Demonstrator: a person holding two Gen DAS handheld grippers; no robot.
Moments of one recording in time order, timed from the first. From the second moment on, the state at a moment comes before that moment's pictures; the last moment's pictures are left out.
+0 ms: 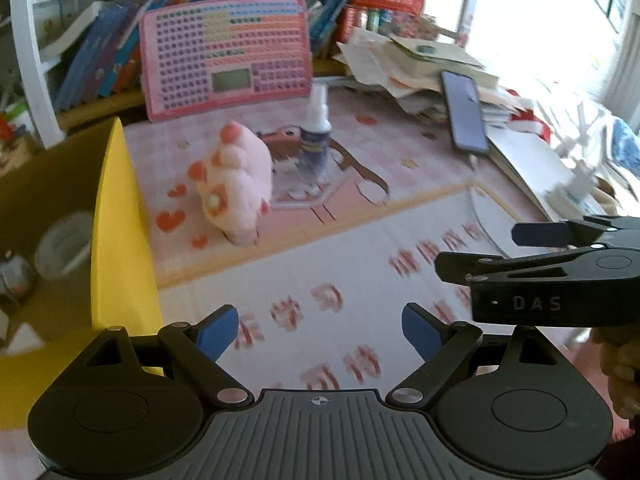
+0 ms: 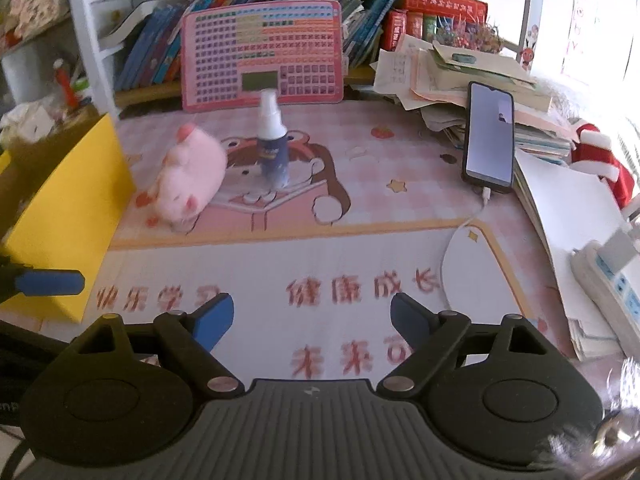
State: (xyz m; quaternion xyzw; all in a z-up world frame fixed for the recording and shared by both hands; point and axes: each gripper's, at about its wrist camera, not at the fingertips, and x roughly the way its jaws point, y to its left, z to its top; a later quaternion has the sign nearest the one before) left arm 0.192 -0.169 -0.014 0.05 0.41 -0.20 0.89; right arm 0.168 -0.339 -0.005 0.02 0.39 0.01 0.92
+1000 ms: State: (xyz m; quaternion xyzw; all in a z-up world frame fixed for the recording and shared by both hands) left arm 0.346 -0.195 -0.040 0.05 0.43 -0.01 0.90; right arm 0.381 -0.329 -0.037 -0.03 0.38 0.17 0.91
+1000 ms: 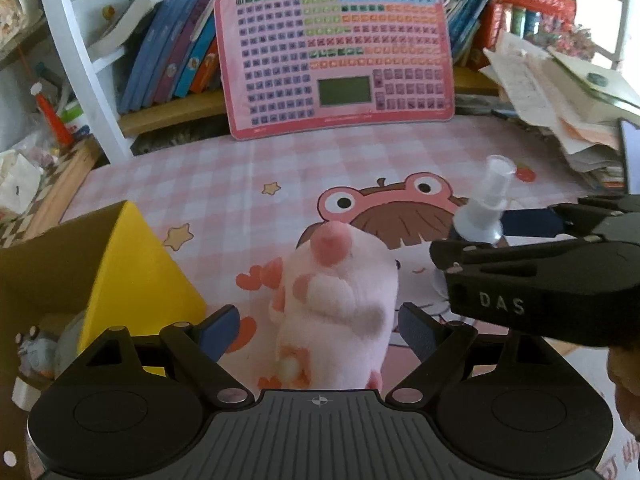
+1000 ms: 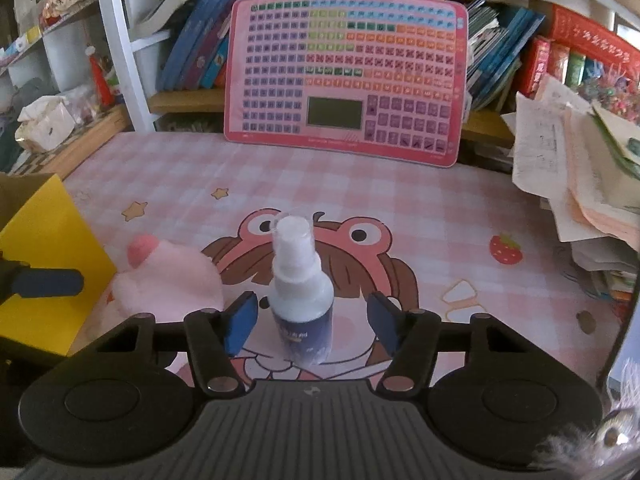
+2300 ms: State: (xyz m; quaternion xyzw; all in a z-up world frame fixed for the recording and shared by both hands) left arm 0.253 -0.181 0.015 -0.03 0.39 -0.13 0.91; right arm 0.275 -0.352 -0.005 0.03 0.37 0.14 0.92
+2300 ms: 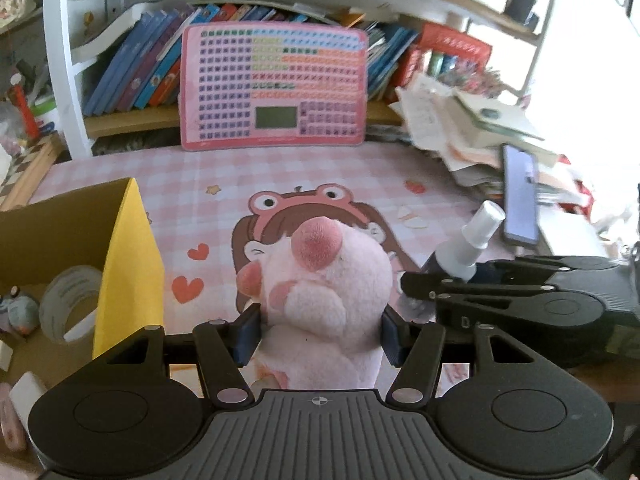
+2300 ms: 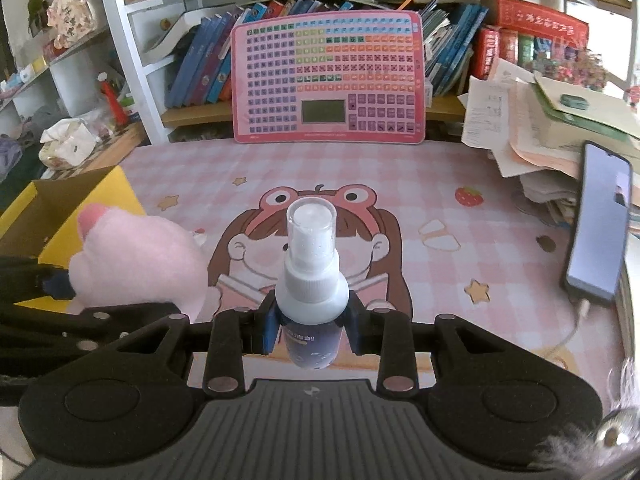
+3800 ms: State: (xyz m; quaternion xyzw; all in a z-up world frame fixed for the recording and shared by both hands) left arm 0.034 0.051 -0.001 -0.14 0.43 -0.11 0.88; right arm 0.038 -0.161 -0.001 -0.02 0.44 0.20 0.88
